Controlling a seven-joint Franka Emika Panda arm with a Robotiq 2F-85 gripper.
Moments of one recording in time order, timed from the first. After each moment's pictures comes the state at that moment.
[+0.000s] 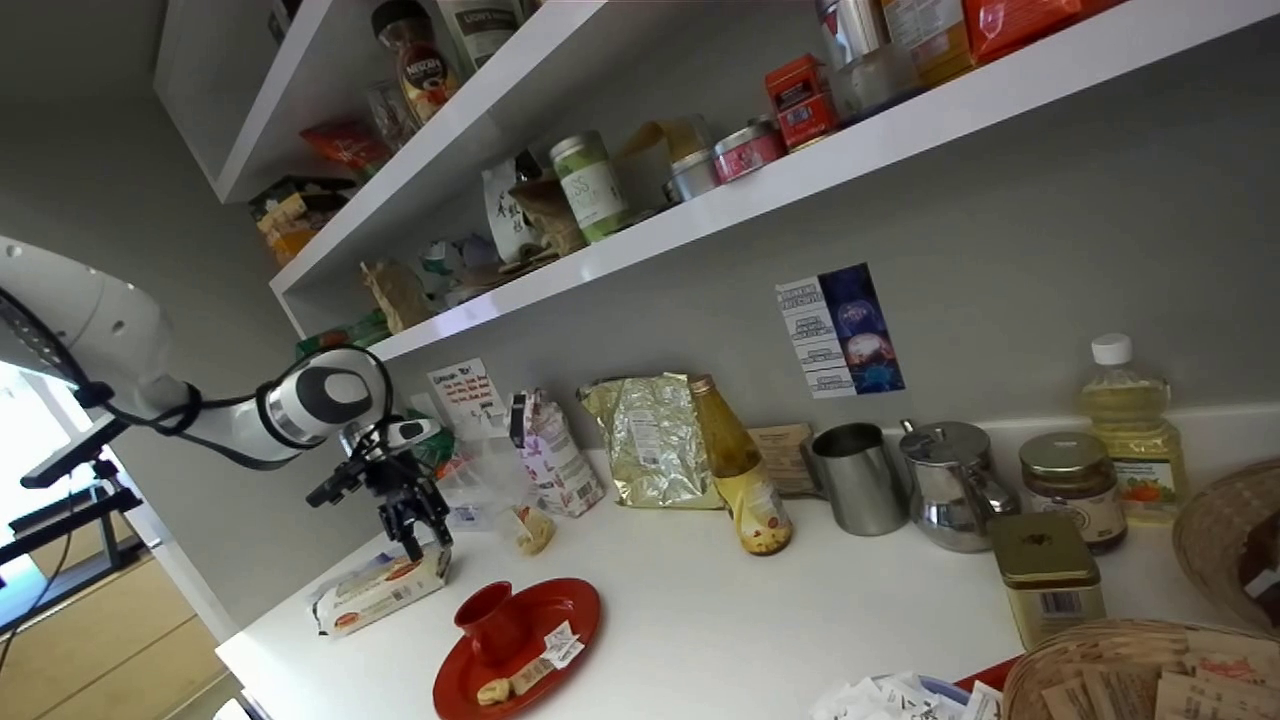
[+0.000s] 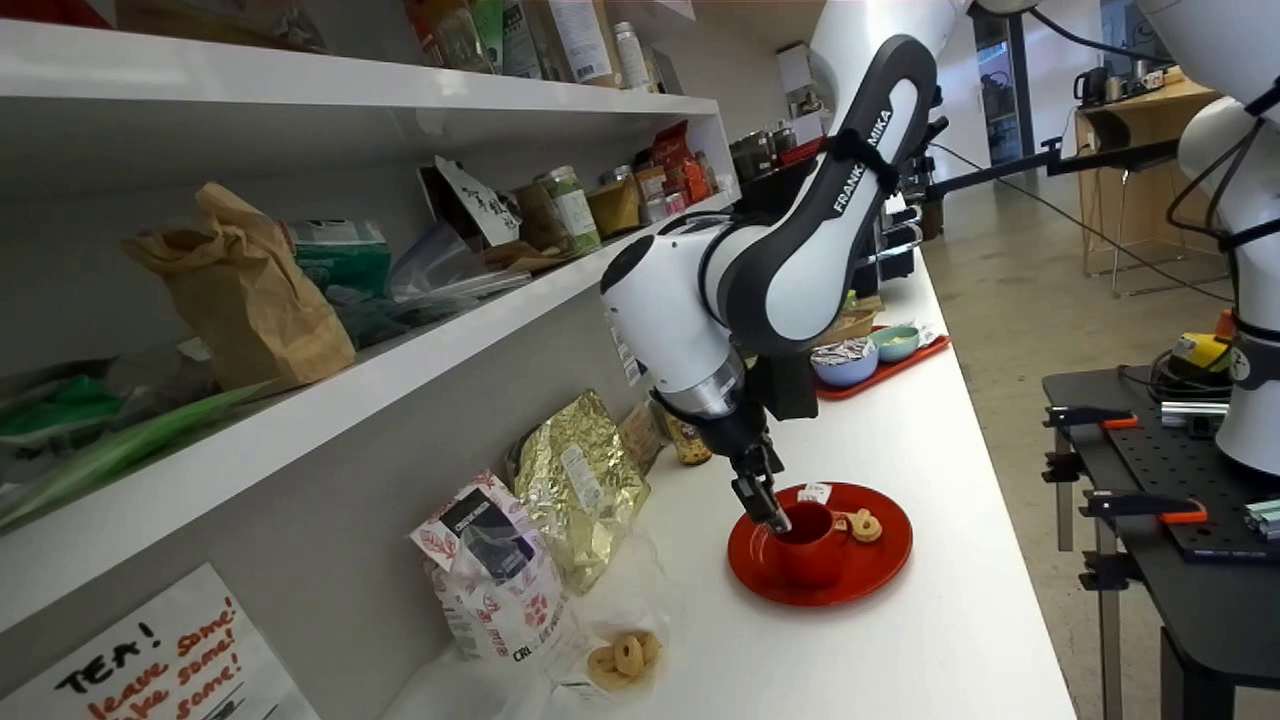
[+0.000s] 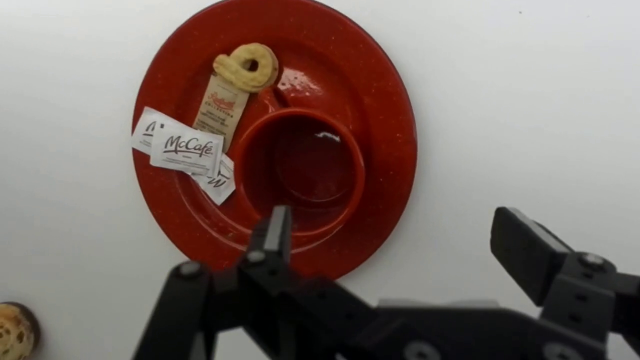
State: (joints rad) arm 0.30 0.46 0.16 -1.86 -0.28 2.07 0.42
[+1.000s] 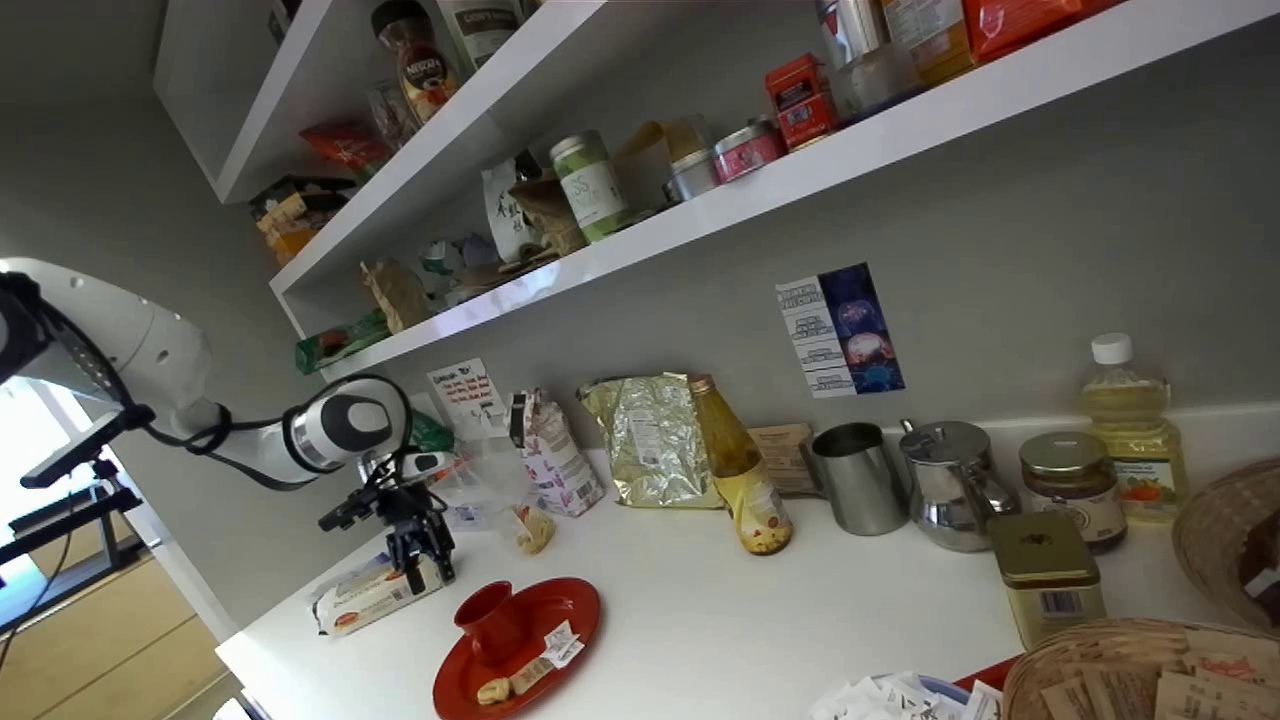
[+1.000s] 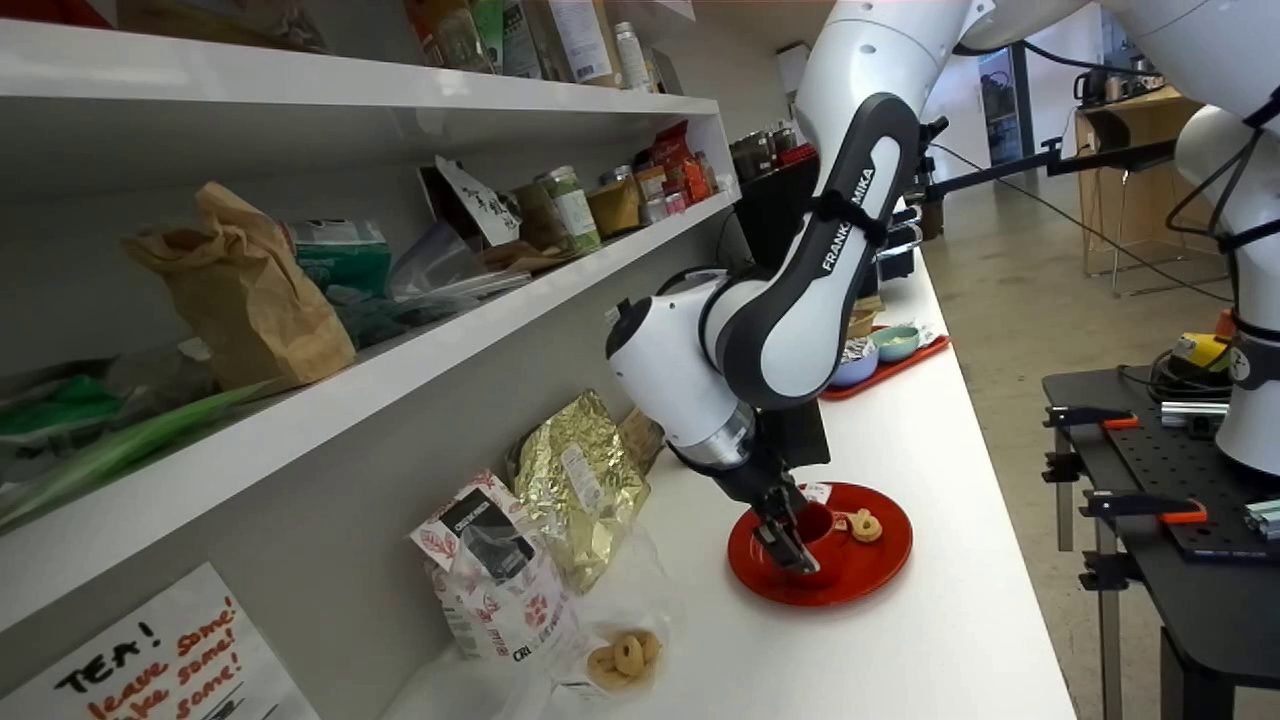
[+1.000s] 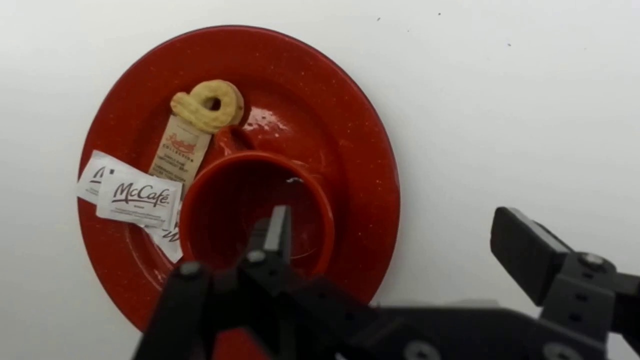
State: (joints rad) arm 0.34 0.57 0.13 -1.81 -0.22 2.03 0.41
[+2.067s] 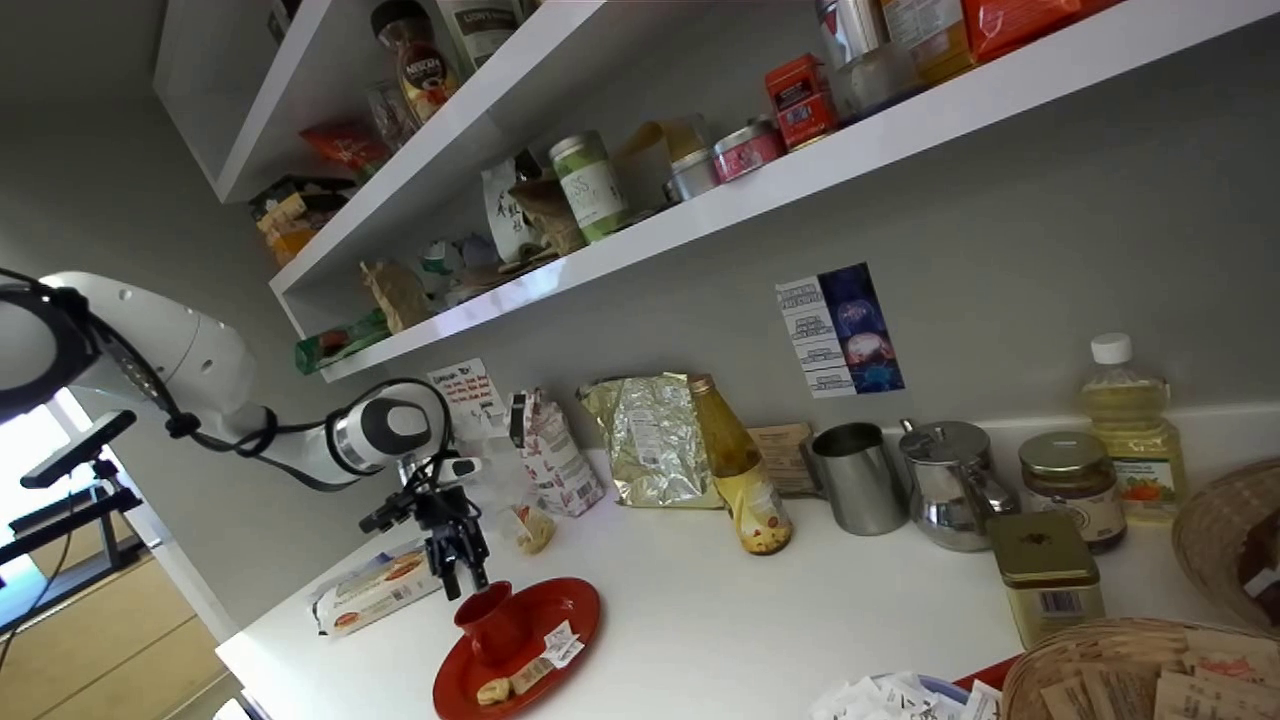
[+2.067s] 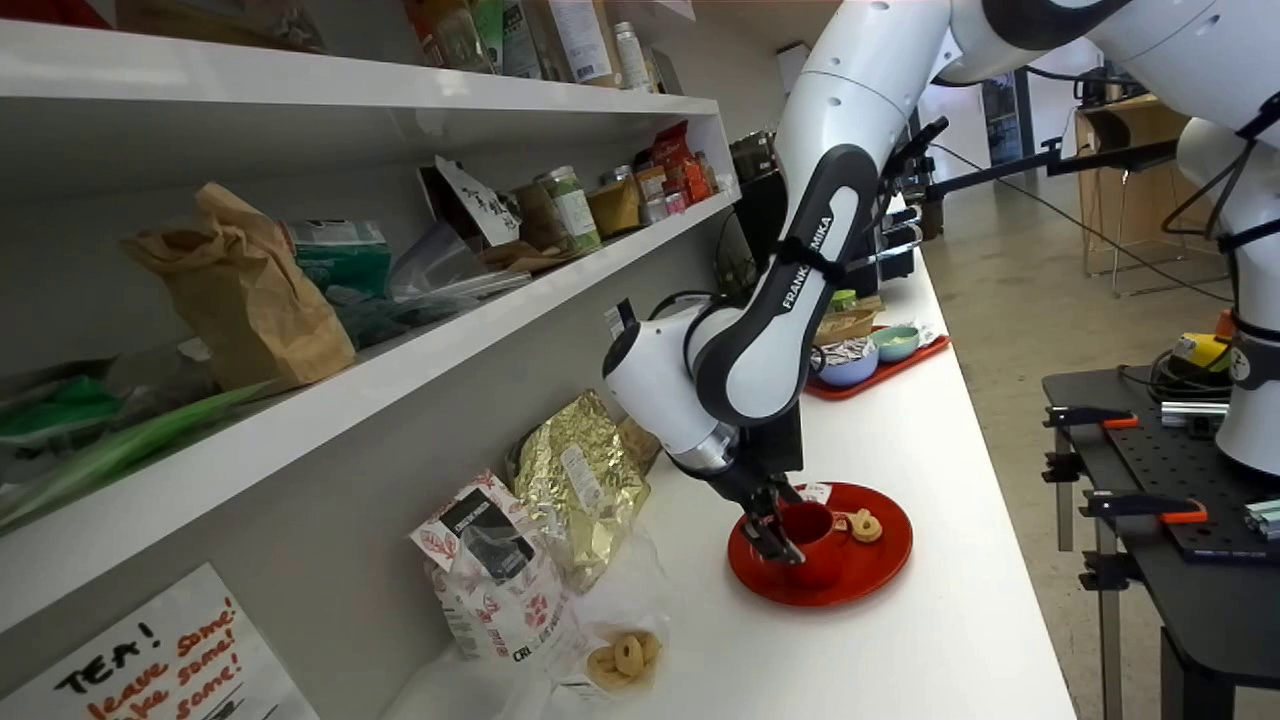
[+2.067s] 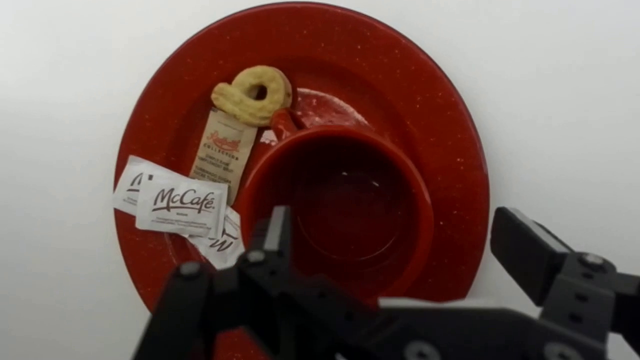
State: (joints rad) arm 0.31 0.67 0.07 -1.72 -0.22 1.99 0.41
